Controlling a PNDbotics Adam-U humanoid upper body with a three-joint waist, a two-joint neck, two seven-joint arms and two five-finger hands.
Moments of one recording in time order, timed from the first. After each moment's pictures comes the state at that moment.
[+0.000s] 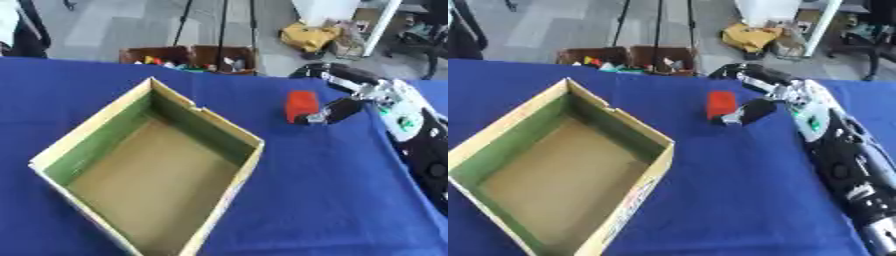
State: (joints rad) left arm -0.29 0.23 0.24 -1.98 0.29 -0.62 -0.21; right arm -0.97 -0.84 -0.05 -0.93 0.63 -0.61 0.39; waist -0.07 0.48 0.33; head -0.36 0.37
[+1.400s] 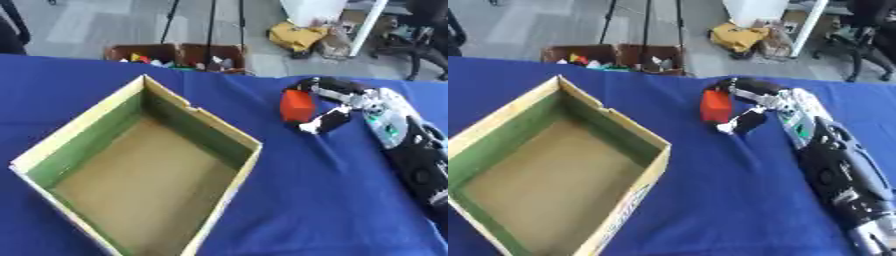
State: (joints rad) left arm -0.30 0.21 0.24 -1.98 0.25 -0.62 -0.23; right arm -0.96 -0.86 -0.08 -0.90 0.69 -0.58 0.47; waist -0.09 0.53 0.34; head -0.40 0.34
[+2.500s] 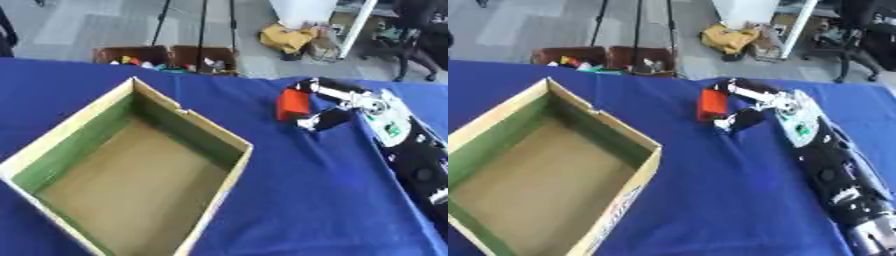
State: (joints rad) left arm -0.30 0.21 0.24 -1.98 0.25 -0.61 -0.23; right arm -0.96 -0.88 -0.08 -0.90 0.51 -0.53 0.54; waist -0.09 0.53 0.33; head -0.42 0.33
